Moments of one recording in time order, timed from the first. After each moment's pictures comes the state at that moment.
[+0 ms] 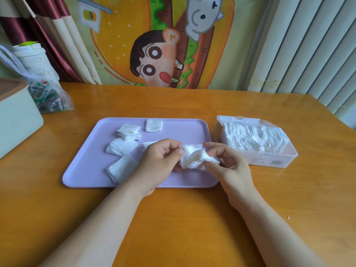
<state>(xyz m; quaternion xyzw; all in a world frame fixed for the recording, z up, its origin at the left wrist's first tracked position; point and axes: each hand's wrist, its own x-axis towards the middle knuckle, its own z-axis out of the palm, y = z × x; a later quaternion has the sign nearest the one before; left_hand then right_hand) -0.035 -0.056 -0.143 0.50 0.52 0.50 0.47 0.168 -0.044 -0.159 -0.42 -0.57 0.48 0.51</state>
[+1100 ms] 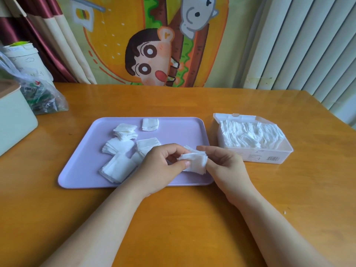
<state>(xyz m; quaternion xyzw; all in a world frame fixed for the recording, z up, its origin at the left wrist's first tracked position) -0.033 -0.060 -0.147 0.62 0.52 0.43 0.40 0.168 -0.045 -0.153 -0.48 -0.57 0.50 0.45</state>
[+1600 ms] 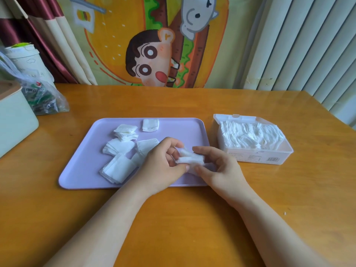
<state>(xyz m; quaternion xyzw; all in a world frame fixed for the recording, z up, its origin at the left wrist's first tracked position) -0.032 -0.056 -0.153 0.60 0.56 0.44 0.37 0.166 -0.049 -0.153 -0.47 -0.64 0.45 0.41</state>
